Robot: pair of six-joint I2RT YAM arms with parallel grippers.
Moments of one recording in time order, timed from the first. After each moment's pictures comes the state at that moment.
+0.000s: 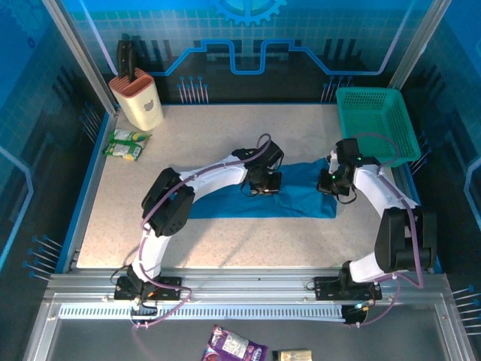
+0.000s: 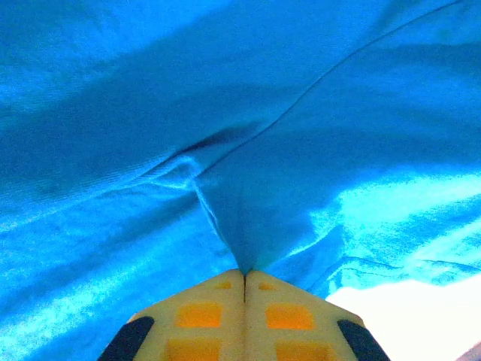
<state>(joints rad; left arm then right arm) -0.77 2.08 1.66 -0.71 0.21 -0.77 0.03 1.45 0.99 -0.78 -0.21 0.28</state>
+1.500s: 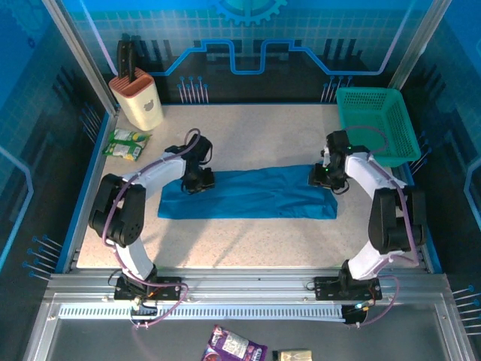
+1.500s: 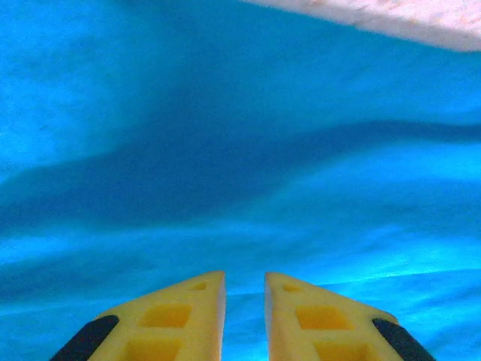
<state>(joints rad) -0.34 1.75 1.18 -0.76 0.11 -0.63 0.05 1.65 1.13 -0.80 -0.13 0.25</state>
